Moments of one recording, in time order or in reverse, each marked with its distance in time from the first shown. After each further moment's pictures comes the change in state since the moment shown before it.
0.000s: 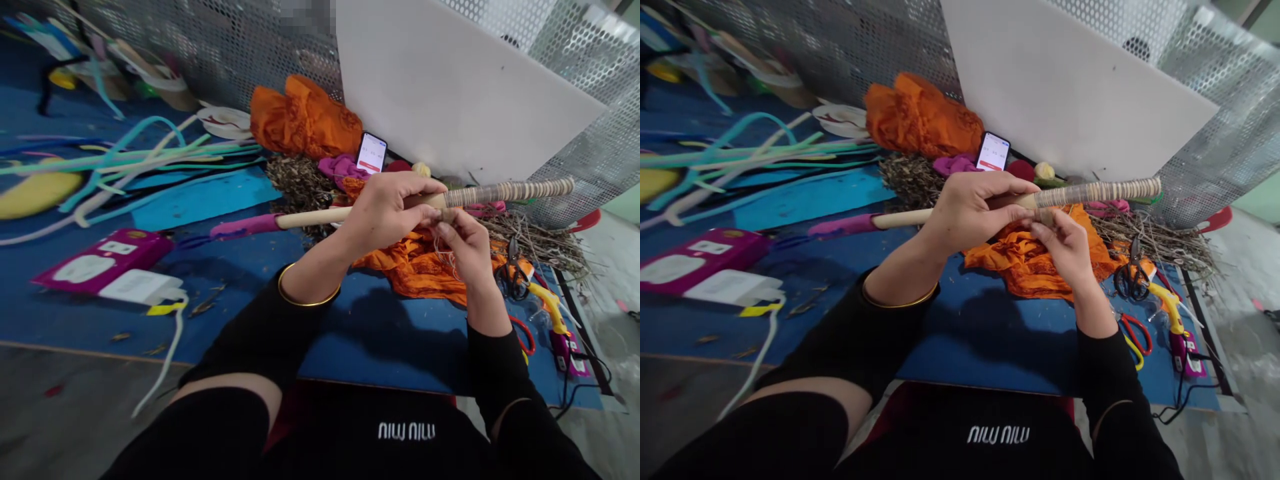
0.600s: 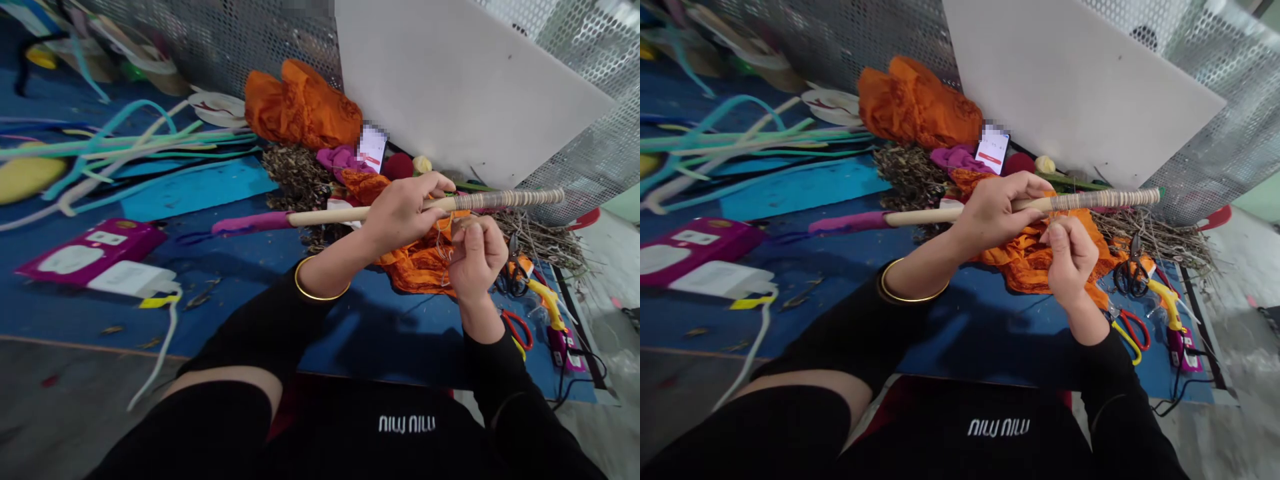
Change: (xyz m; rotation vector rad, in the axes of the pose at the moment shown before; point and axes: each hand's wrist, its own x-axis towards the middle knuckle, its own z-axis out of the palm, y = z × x) left_hand -0.001 -0.006 0.024 0.026 -0.048 -0.082; right_hand -0.017 -0.016 0.025 0.019 0.376 -0.312
